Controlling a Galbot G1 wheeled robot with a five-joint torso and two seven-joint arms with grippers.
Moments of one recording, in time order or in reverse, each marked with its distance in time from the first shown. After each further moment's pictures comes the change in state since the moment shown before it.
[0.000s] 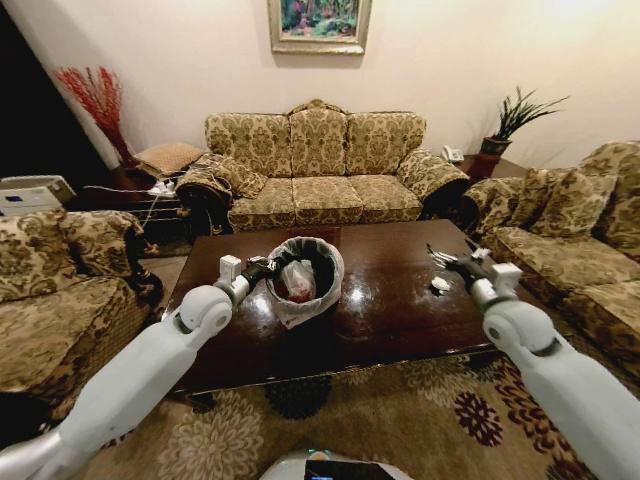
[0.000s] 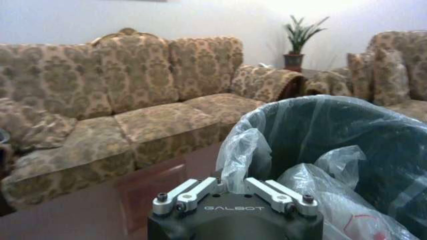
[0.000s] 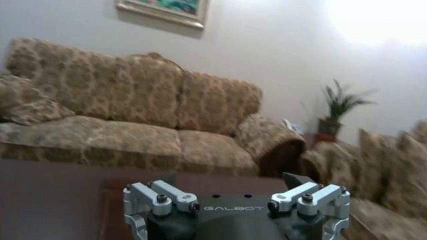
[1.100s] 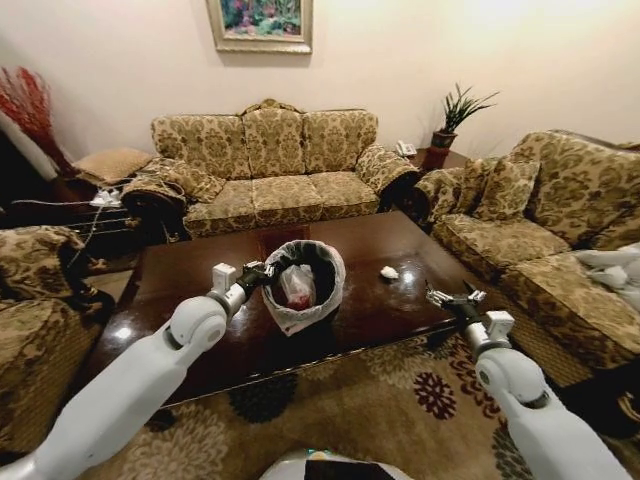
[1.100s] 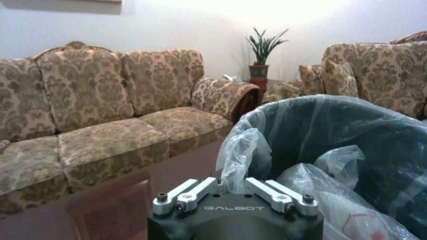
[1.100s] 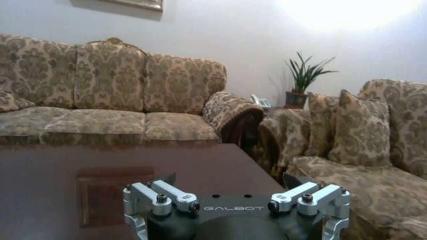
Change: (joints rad) left arm 0.143 0.036 -0.108 -0.125 0.002 -0.023 -0.033; right arm -0.124 0.176 0.019 0.057 -0.108 0.020 -0.046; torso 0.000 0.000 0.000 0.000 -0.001
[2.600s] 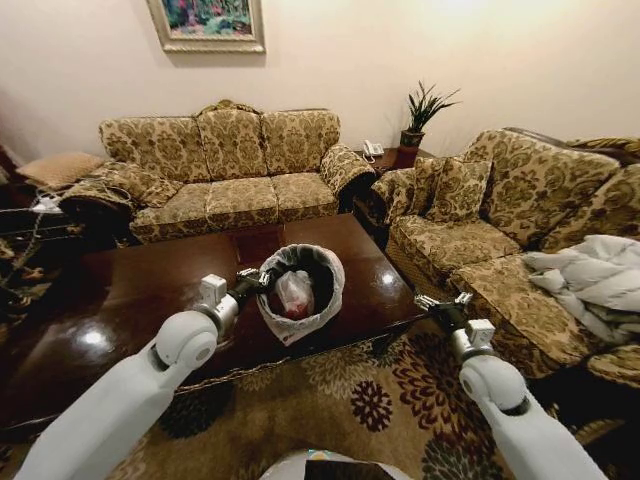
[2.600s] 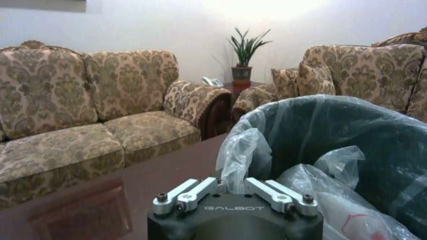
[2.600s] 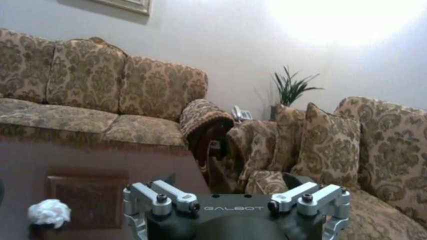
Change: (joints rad) left arm 0.137 0.002 -0.082 -0.086 0.013 -0.008 -0.005; right arm -0.016 0.044 -0.061 0.011 -0.162 0.067 0.002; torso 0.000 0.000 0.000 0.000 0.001
